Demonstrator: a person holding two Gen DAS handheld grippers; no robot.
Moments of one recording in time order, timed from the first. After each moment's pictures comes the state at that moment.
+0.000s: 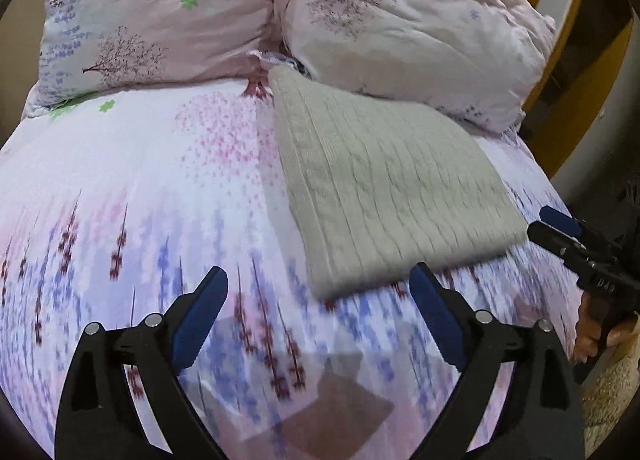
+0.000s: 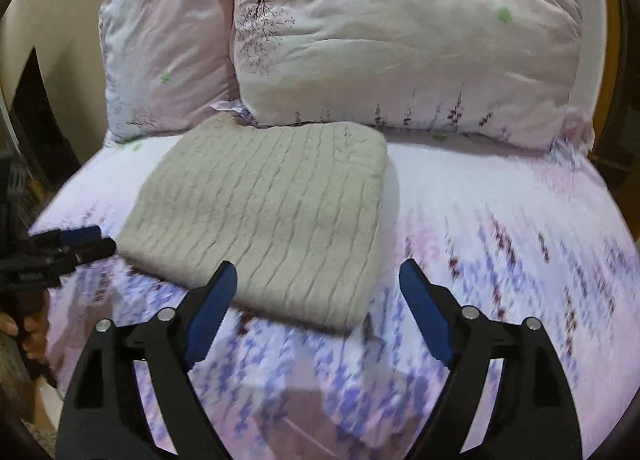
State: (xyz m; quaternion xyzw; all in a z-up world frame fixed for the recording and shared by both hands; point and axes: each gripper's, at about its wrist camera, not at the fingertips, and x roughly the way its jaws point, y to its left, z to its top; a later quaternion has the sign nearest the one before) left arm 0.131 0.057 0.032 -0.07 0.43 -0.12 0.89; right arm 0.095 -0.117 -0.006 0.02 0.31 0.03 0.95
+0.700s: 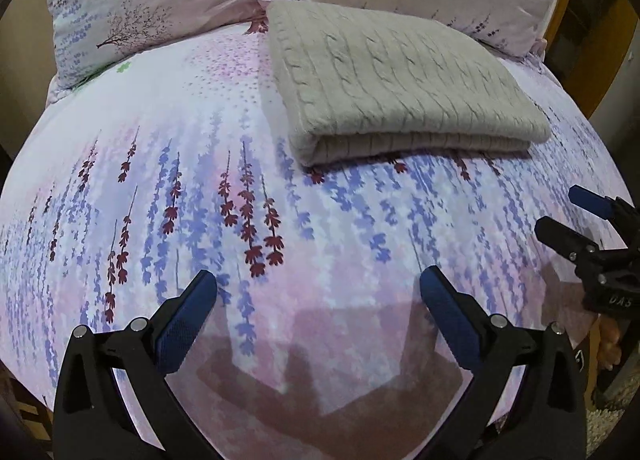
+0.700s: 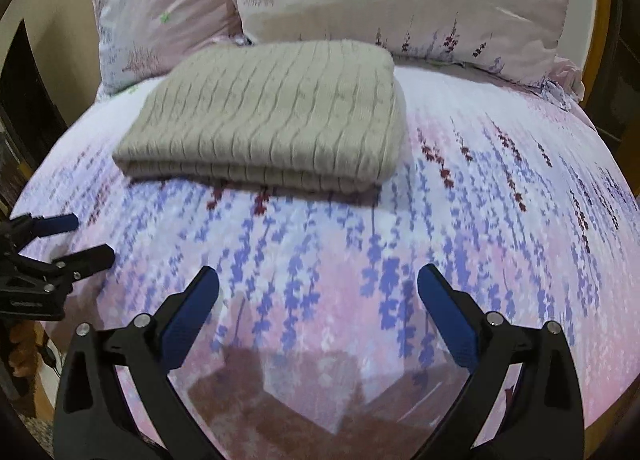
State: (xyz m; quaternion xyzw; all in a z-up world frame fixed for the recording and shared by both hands) left arm 0.085 0.021 0.005 0.02 0.50 -0.06 0.87; right arm 0.059 -0.091 -0.062 0.00 0.39 0.00 0.92
